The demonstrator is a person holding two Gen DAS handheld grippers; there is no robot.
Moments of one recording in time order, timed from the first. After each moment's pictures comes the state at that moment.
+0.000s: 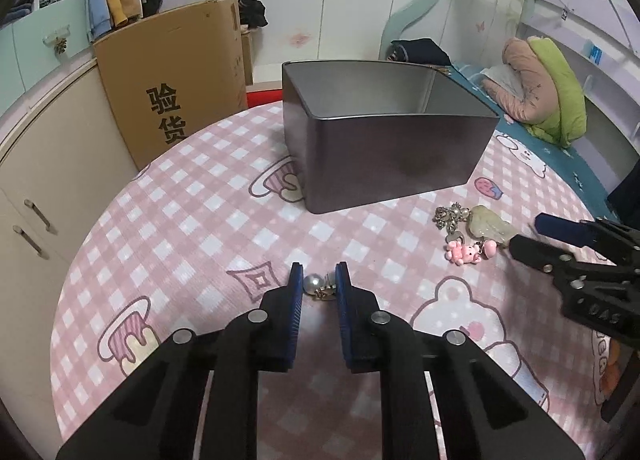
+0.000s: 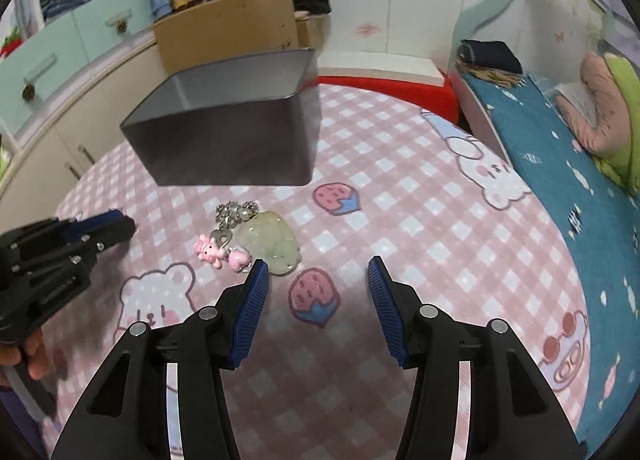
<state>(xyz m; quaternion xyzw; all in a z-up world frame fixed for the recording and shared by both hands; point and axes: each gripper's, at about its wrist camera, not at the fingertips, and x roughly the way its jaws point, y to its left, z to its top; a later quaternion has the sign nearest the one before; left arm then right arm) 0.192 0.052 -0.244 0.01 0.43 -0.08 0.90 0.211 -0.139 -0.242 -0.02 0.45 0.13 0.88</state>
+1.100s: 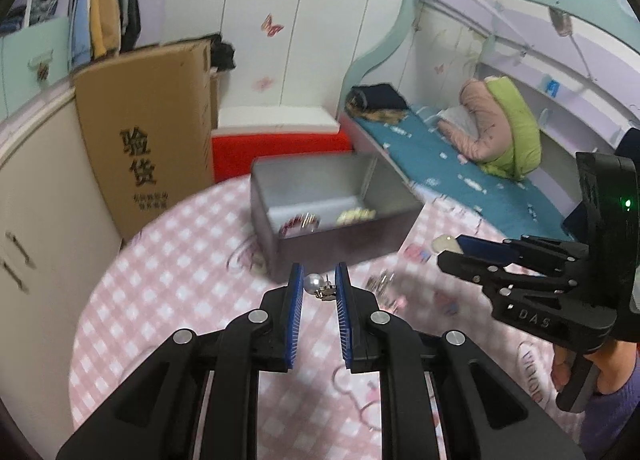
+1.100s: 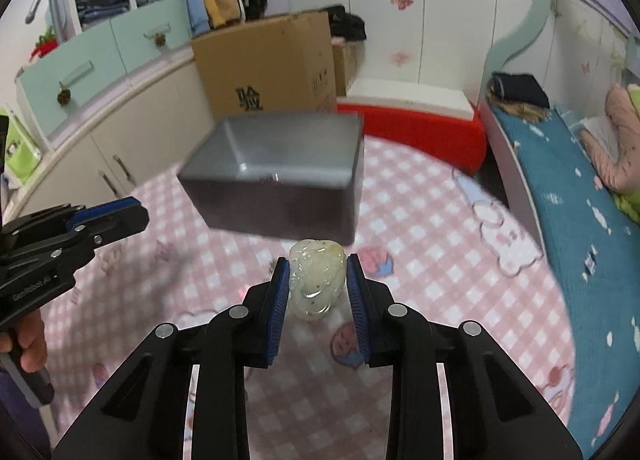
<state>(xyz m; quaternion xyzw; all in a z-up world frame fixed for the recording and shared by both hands) 0.184 0.060 -0.166 -0.02 0.36 -0.16 0.92 0.215 -0.132 -0.180 -0.01 0.40 0.18 0.90</state>
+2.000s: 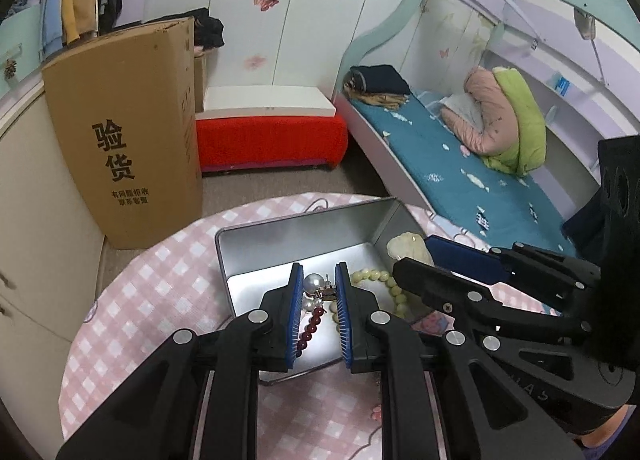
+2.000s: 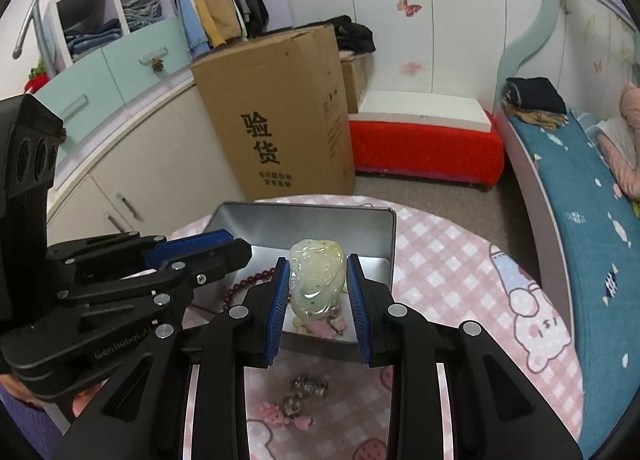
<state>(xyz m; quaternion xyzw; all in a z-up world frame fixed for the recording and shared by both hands) 0.290 0.035 -0.180 -0.03 0.41 -0.17 0.89 0.305 -0.098 -0.174 0.02 0.41 0.20 0.89</state>
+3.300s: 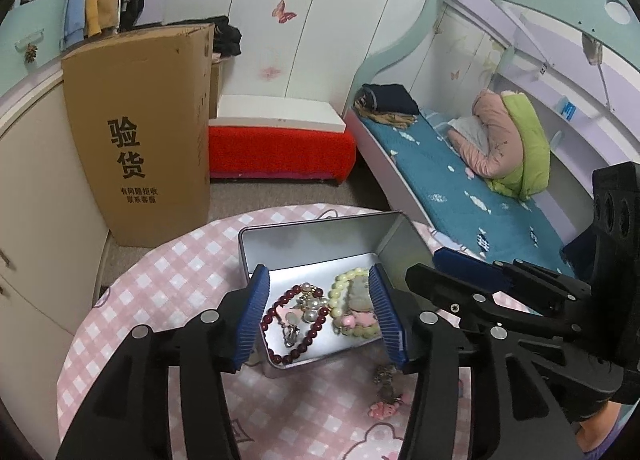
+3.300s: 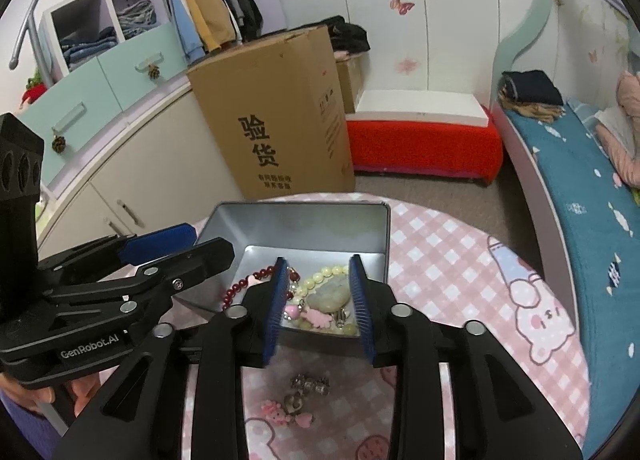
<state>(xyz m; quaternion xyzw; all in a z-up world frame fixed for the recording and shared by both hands) 0.273 0.055 -0.167 -0.07 0.39 -0.15 0.91 0.288 -0.109 -0.166 0.04 0.40 0.19 0.90</state>
